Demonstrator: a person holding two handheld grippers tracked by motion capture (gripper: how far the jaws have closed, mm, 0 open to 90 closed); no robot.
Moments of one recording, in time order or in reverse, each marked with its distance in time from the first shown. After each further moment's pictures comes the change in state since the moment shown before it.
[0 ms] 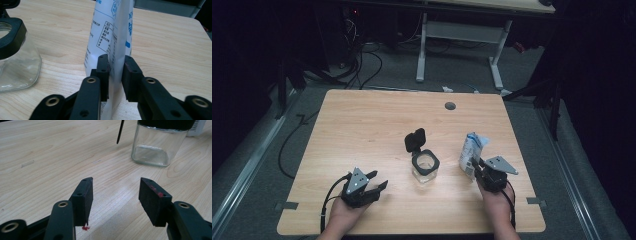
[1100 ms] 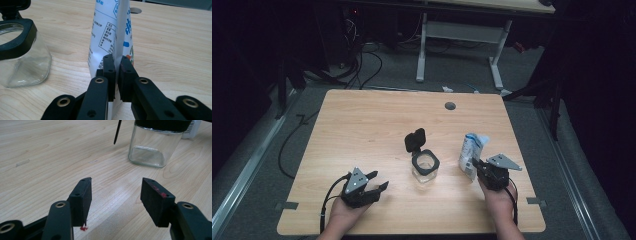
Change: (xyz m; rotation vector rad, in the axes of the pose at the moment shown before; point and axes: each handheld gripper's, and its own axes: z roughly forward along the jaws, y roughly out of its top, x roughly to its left) left arm 0.001 -0.001 0.000 -0.005 -0.030 -0.017; right arm -0.009 0.004 -0.001 0.038 0.088 0.025
